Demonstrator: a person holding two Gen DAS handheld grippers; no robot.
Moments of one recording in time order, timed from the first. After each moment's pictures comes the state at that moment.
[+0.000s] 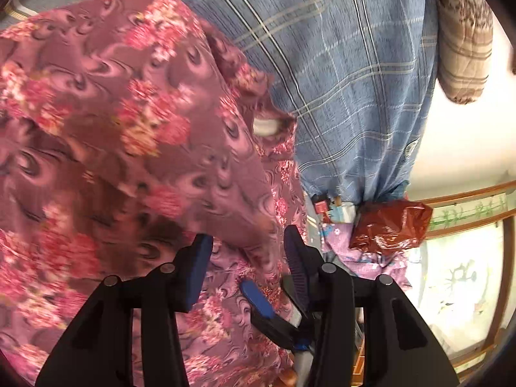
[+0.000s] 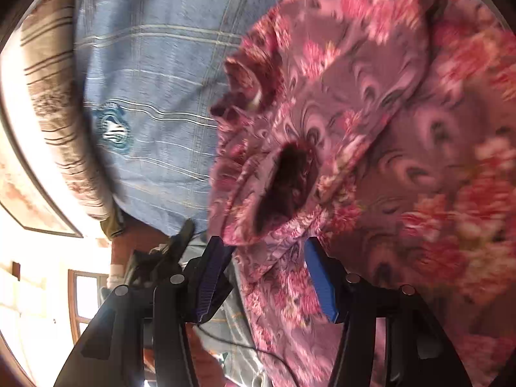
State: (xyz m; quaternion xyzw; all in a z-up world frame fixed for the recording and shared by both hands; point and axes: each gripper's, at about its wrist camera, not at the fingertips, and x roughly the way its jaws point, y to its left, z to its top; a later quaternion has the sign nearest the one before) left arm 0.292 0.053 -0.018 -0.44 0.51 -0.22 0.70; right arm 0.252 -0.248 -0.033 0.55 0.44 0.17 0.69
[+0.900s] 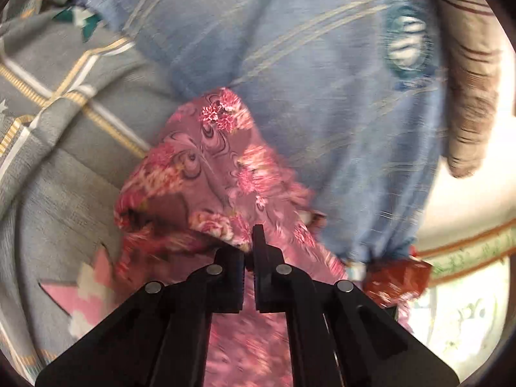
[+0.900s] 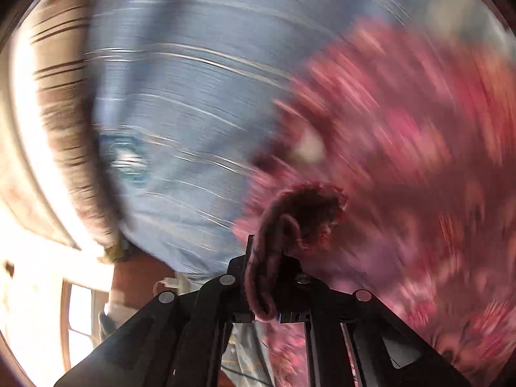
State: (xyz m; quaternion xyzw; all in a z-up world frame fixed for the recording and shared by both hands) left arm 0.314 0.161 0.003 -0.46 0.45 -0.15 0.75; right arm 0.305 -0.248 0.034 0.52 0.35 0.17 0.76
